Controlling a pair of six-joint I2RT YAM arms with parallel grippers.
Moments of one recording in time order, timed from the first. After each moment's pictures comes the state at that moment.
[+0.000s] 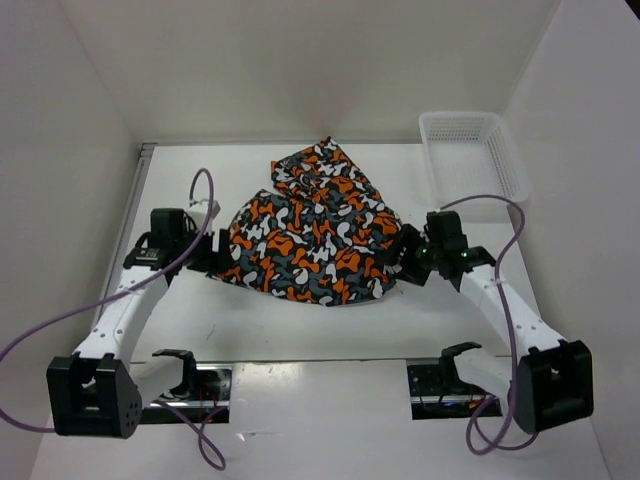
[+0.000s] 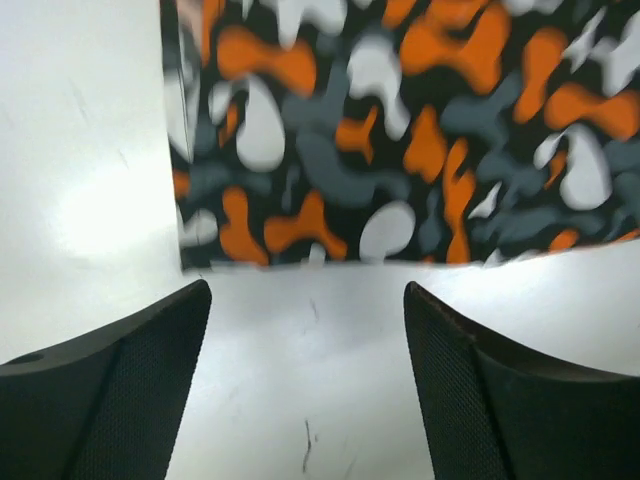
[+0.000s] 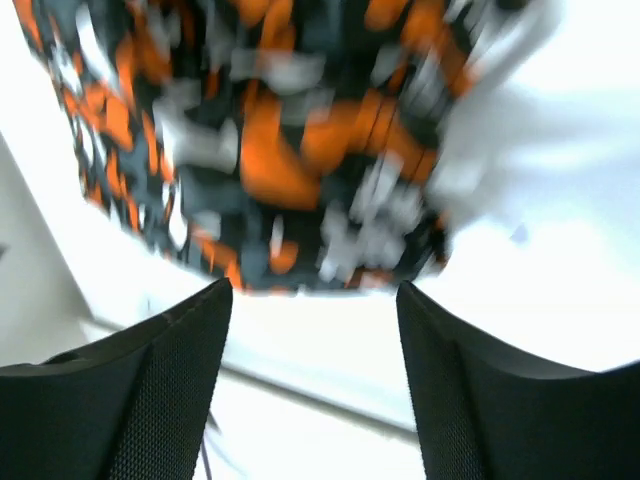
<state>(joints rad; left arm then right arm) 0.00 1.09 0.82 -0.51 0.33 0.07 0.17 1.13 0.76 -0.53 -0.31 0.71</state>
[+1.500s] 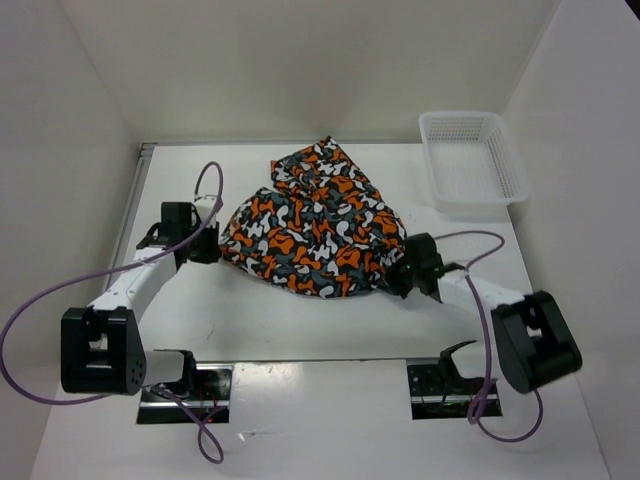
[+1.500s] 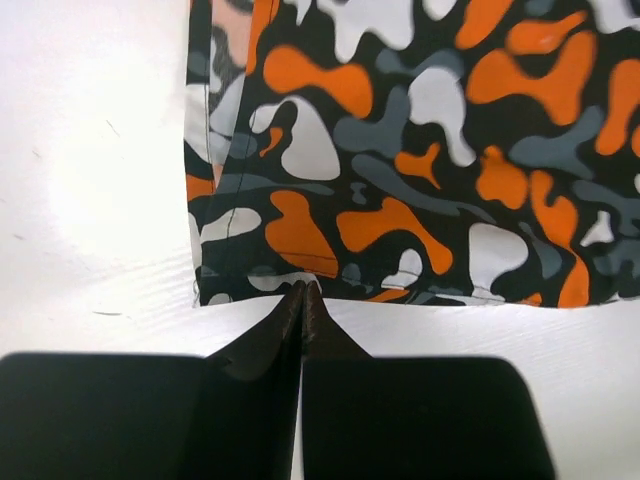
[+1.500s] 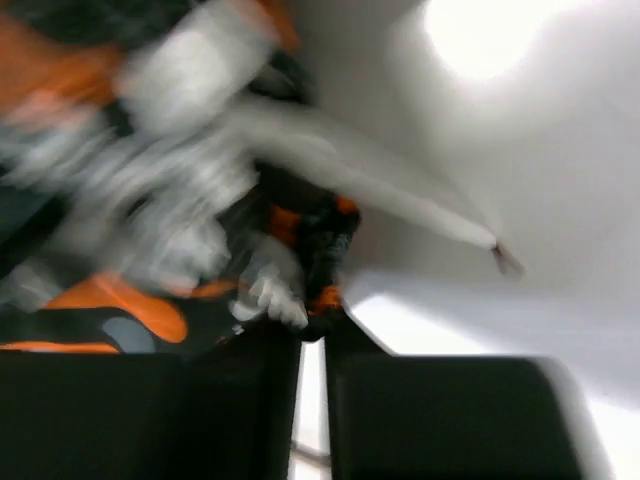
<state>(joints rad) 0.01 1.30 0.76 -0.37 0.25 0.07 0.33 1.25 0.43 -0.12 -0.17 1.18</state>
